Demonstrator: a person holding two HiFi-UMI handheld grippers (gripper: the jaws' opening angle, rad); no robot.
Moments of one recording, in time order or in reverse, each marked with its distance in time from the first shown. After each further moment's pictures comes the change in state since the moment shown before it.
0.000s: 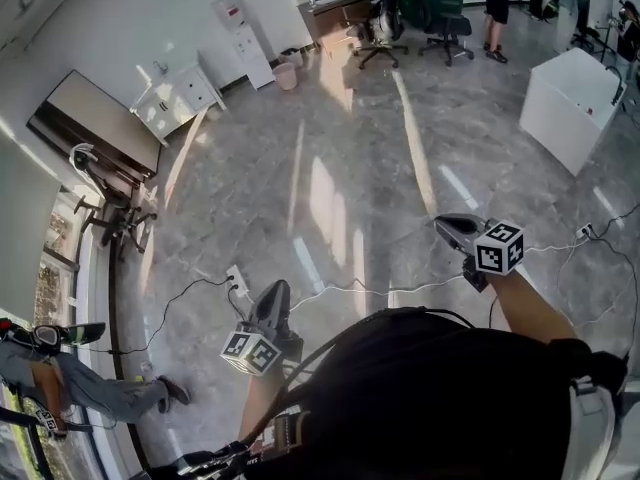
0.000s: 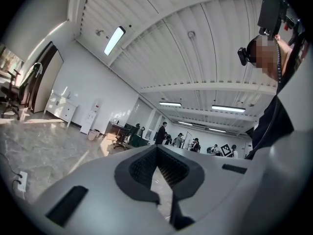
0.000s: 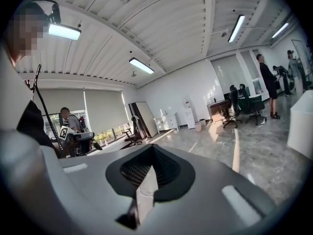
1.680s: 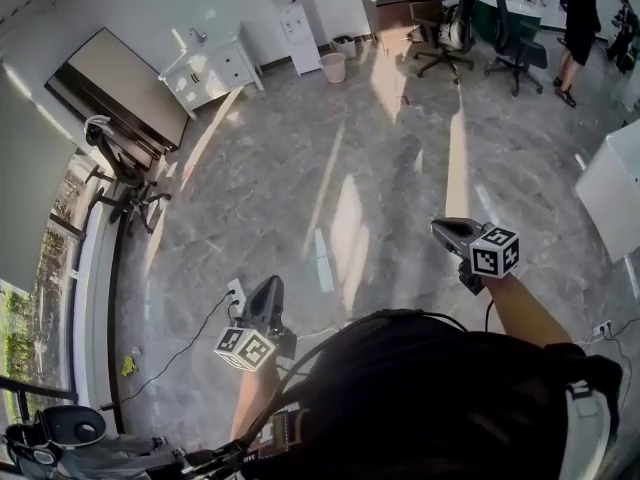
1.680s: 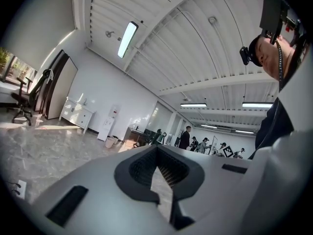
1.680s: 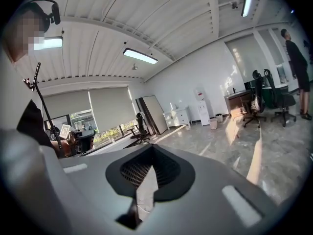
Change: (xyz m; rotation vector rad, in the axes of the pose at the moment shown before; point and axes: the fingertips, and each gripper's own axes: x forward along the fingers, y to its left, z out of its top) left arm 0.290 0.221 0.080 -0.006 -0.066 0.234; right arm 0.326 -0.260 0.144 -0.026 0.104 0.208
